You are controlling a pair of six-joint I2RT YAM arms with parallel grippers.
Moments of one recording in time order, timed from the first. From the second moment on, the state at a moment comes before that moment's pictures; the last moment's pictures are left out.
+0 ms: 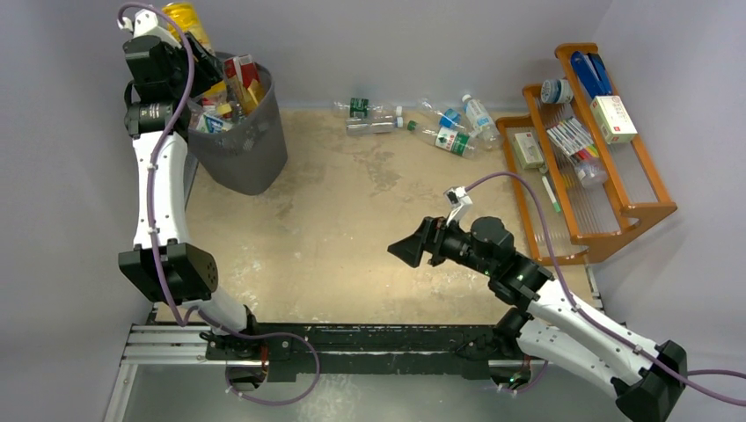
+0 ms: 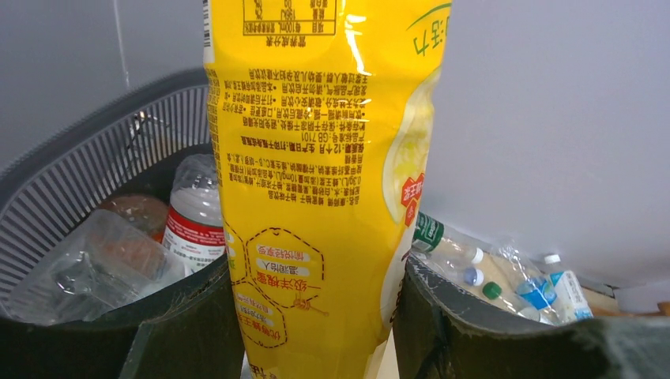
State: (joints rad) left arm 0.19 1.61 1.88 -0.46 0.13 -0.40; right arm 0.77 0.73 0.56 -0.10 -0.18 0.74
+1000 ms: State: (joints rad) left arm 0.22 1.49 1.96 -0.62 0.07 -0.47; right arm 0.77 0.85 0.56 -0.06 -0.20 0.72
